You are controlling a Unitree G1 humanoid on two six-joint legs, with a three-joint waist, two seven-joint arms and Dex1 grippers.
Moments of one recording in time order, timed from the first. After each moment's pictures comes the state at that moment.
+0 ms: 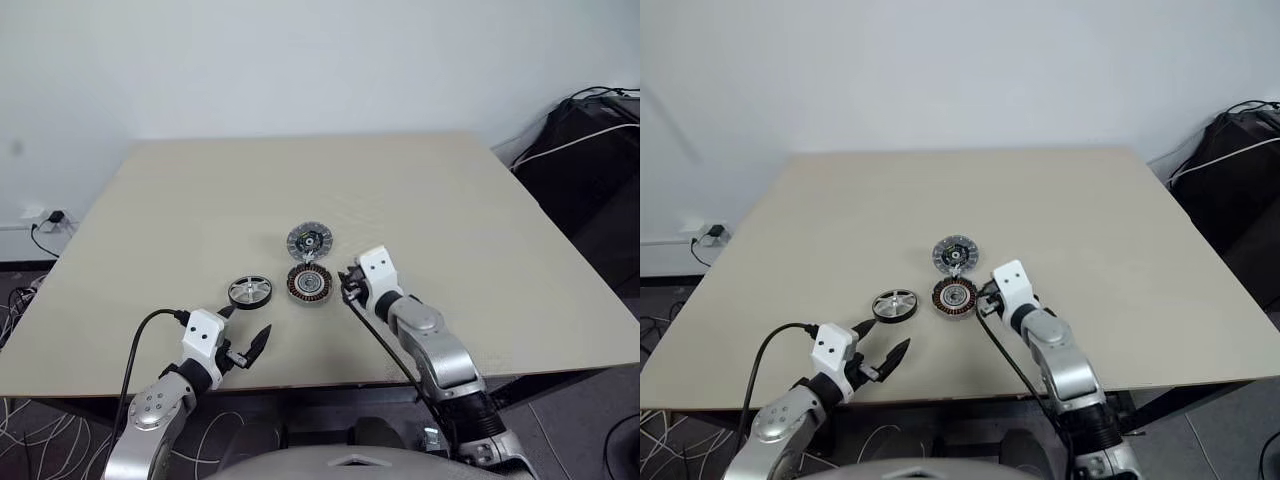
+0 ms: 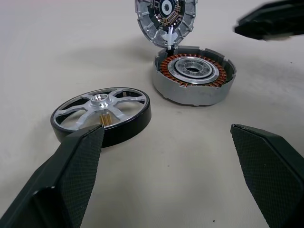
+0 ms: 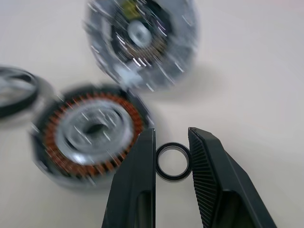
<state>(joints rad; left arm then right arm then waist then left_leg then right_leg) 0.39 0.32 -0.07 -0.24 -0.20 0.09 -0.48 -0.15 -0.13 0.24 -0.07 0.00 0.51 0.32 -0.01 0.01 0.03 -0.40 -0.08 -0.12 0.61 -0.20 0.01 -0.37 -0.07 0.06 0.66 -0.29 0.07</state>
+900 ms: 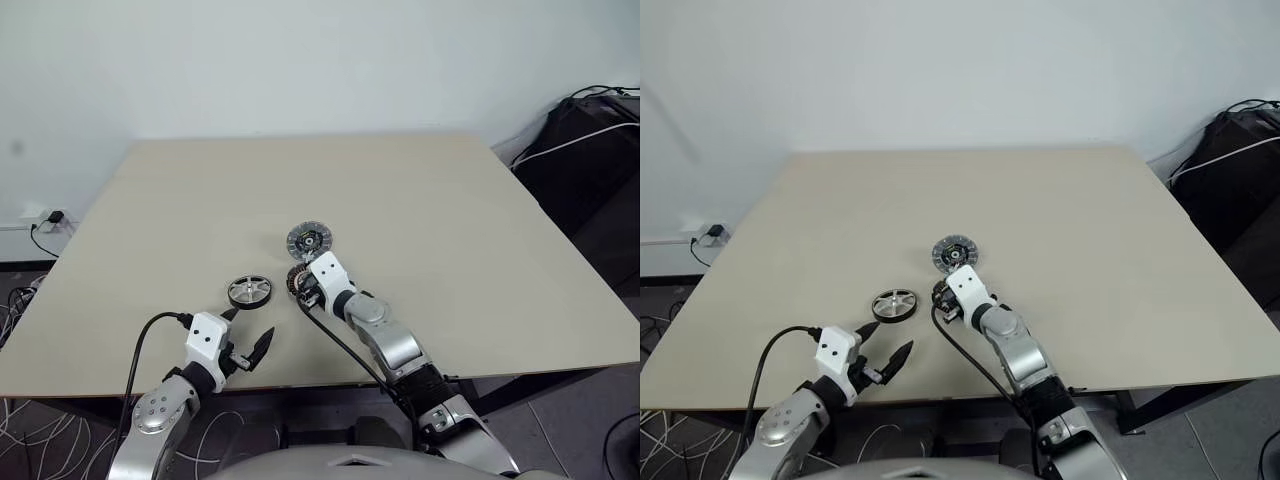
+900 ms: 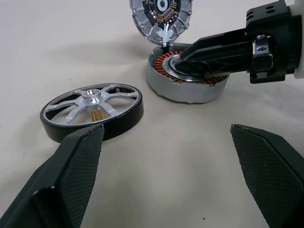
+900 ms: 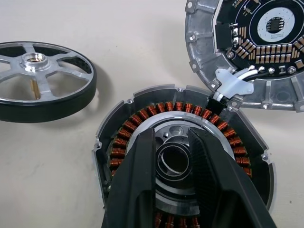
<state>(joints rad) 0.40 0.31 -0.09 -0.25 -0.20 0.09 -0.47 -0.29 -0.02 0.34 0.28 -0.07 0.37 0.32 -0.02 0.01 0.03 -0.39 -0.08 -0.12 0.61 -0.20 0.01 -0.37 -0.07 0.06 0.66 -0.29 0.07</state>
